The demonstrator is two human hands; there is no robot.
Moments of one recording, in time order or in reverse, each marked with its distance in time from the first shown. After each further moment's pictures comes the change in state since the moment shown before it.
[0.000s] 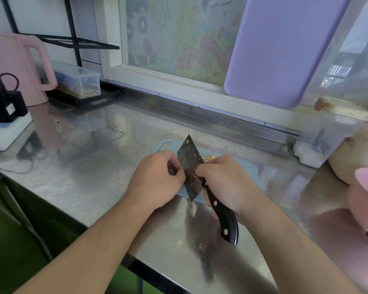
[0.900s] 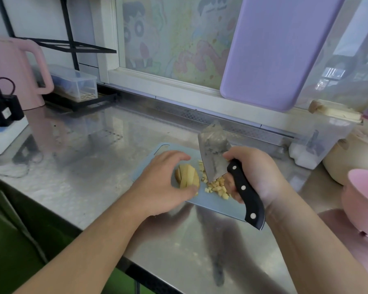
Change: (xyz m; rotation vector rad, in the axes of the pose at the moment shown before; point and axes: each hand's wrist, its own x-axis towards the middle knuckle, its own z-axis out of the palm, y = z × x) left_hand -0.004 -0.001 -0.006 -0.036 -0.279 0.137; right_hand -0.001 0.004 -0.040 0.557 0.063 0.159
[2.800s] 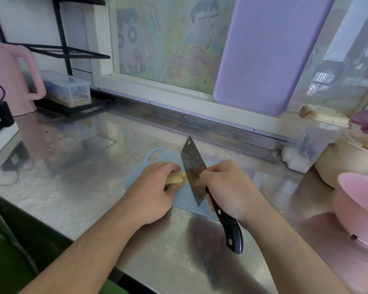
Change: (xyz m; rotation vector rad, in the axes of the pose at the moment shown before) left_hand 0.010 -0.008 0.008 0.178 0.079 0.055; right_hand 0.020 0.023 0.009 -0.626 -0.003 -0.328
